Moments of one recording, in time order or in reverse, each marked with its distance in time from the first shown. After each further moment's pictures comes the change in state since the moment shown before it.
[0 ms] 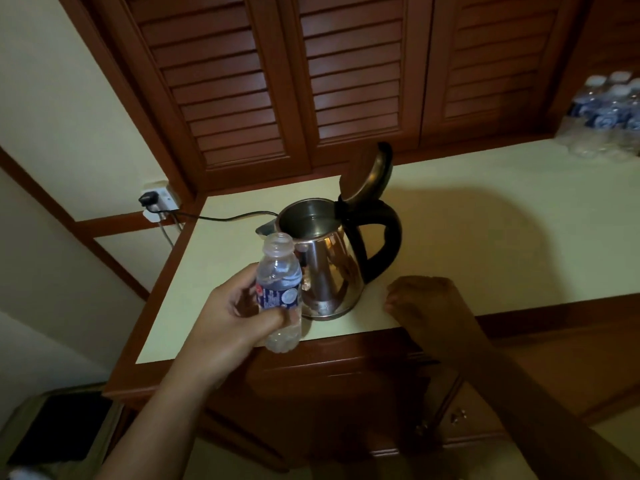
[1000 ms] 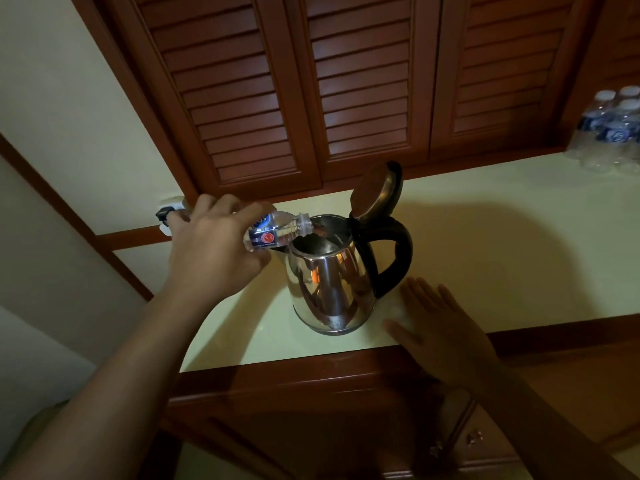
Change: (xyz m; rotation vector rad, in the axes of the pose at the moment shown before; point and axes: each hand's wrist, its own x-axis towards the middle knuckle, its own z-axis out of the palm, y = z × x) left_hand 0.084 0.035 -0.047 1.321 0.332 0.359; right_hand 0.001 -0.006 0.013 -0.222 -0.195 0.211
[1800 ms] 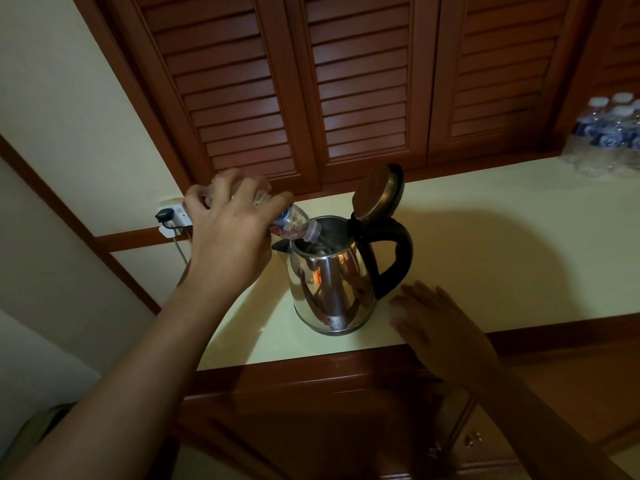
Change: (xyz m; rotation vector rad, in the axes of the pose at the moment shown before) left_hand 0.012 0.014 0.000 0.170 0.105 0.095; right_hand -0.005 0.003 -0.003 0.138 0.079 -0.083
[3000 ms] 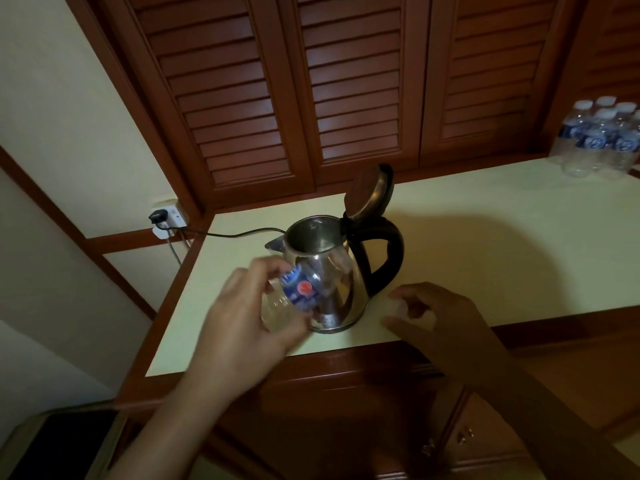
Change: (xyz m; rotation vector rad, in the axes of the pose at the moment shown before) left_hand -0.096 0.038 -0.023 -0.824 -0.186 -0.201; right_hand -0.020 -0.046 -0.066 0.523 0.211 0.065
